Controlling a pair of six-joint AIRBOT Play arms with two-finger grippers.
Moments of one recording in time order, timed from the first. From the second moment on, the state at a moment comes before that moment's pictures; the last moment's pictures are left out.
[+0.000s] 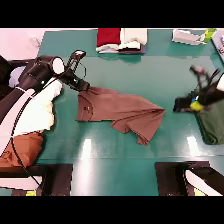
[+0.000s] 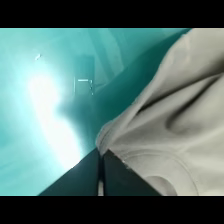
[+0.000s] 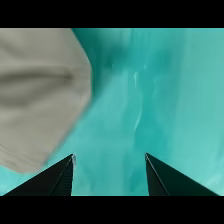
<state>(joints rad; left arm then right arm) -0.35 -1.49 1.43 1.46 -1.09 -1.49 0.04 -0.96 0.94 -1.46 1.47 1.74</state>
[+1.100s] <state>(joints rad) -0.26 -1.33 1.59 1.50 -1.13 -1.53 0.09 -1.02 0.94 -1.39 1.20 1.81</state>
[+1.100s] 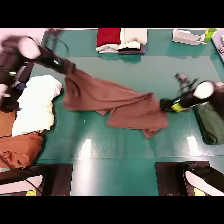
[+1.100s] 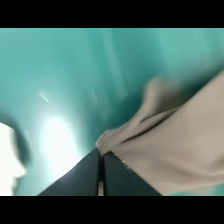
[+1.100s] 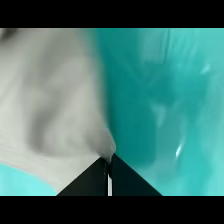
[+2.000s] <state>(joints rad) -0.22 -0.87 1.96 1.49 -1.09 -1.51 -0.02 -0.91 1.90 -1.54 1.53 1.71</state>
